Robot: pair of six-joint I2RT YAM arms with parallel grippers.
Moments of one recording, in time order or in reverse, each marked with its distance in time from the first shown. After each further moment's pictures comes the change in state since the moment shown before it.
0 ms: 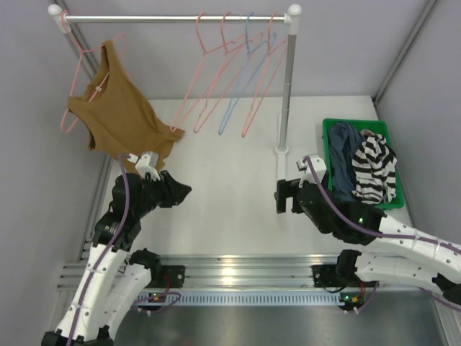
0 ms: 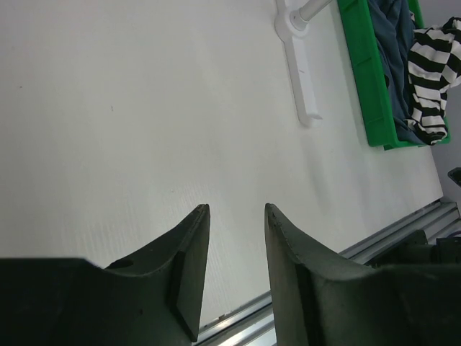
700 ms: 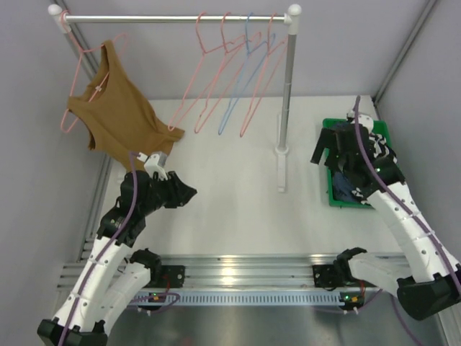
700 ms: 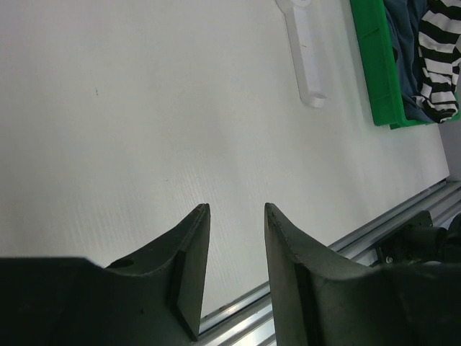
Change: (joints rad) left arm -0.062 0.051 -0.014 0.014 -0.015 0.002; right arm -0.700 0.224 0.294 -0.177 -0.298 -0.042
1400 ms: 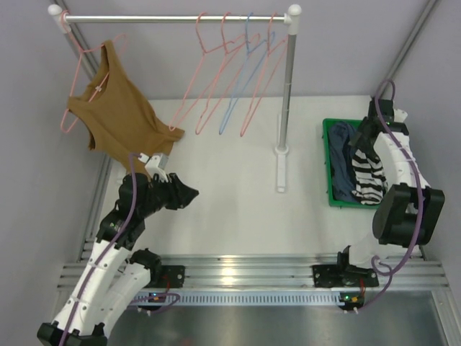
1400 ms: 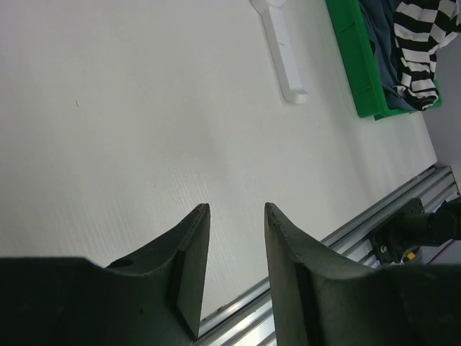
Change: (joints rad) left arm -0.010 -0.025 -0.020 0.035 0.049 0.022; right arm -0.578 0.500 0.185 0.047 -0.018 -0.073
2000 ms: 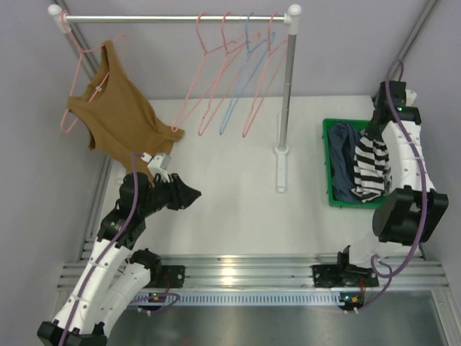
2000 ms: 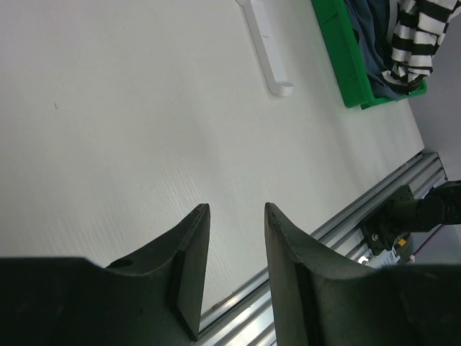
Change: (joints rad) left arm -0.001 0.000 -0.004 0.019 0.057 0.008; right arm -0.006 0.066 0.205 -0.087 0.008 -0.074
